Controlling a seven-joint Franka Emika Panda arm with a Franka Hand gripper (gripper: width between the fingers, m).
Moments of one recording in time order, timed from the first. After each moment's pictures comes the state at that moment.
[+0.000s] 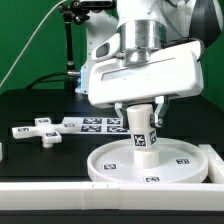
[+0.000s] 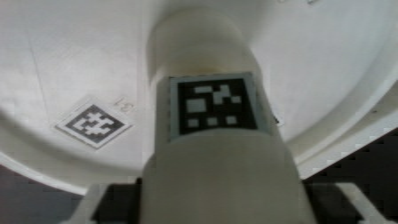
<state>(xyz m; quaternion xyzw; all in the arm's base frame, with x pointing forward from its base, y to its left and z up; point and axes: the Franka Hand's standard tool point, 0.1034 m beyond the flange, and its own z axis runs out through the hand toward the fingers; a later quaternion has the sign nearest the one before) 0.561 0.025 0.076 -0.91 0.33 -0.25 0.06</state>
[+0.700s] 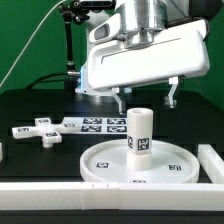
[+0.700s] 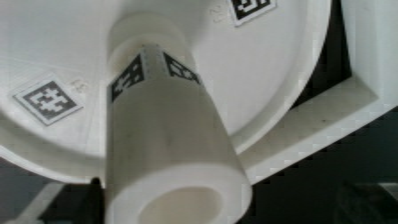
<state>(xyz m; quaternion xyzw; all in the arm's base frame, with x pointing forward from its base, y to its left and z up) 0.558 0.035 0.099 -0.94 0.27 -0.20 0.08</state>
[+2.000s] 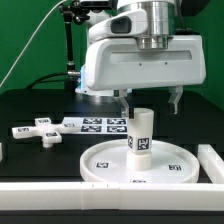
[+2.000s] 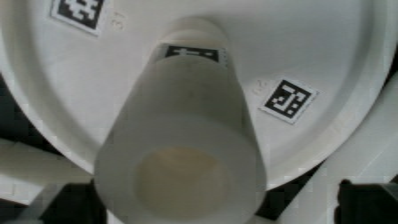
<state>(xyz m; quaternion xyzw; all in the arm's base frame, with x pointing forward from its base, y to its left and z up) 0.566 0.034 0.096 -0.98 -0.18 -0.11 0.01</state>
